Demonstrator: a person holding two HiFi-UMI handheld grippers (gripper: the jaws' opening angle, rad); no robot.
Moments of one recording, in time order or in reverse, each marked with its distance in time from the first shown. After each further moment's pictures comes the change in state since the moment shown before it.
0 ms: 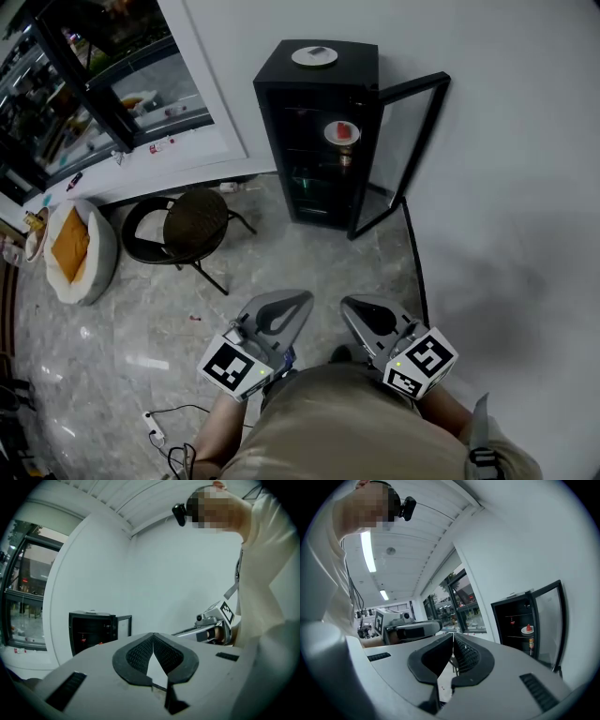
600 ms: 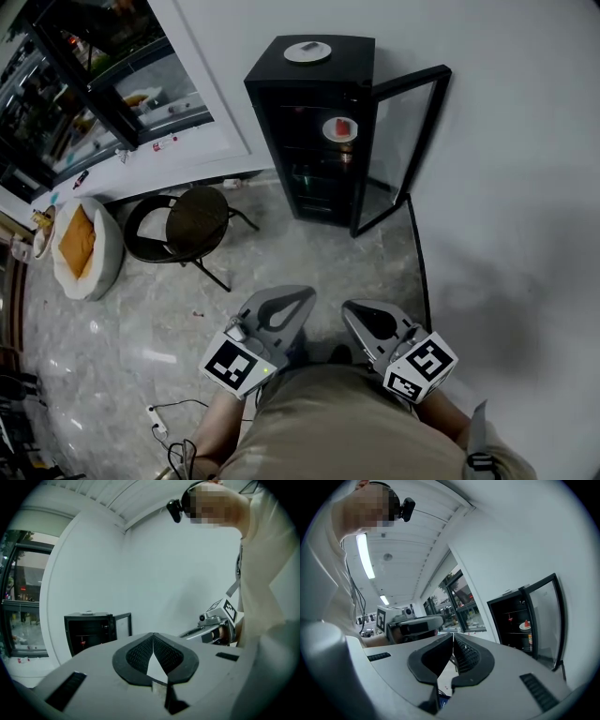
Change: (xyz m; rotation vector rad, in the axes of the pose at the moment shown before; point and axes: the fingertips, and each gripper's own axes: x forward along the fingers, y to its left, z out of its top) left arm 0.045 -0.009 0.003 0.060 0.061 0.021; right arm -0.022 -0.033 -0.006 0.060 -0.008 0.022
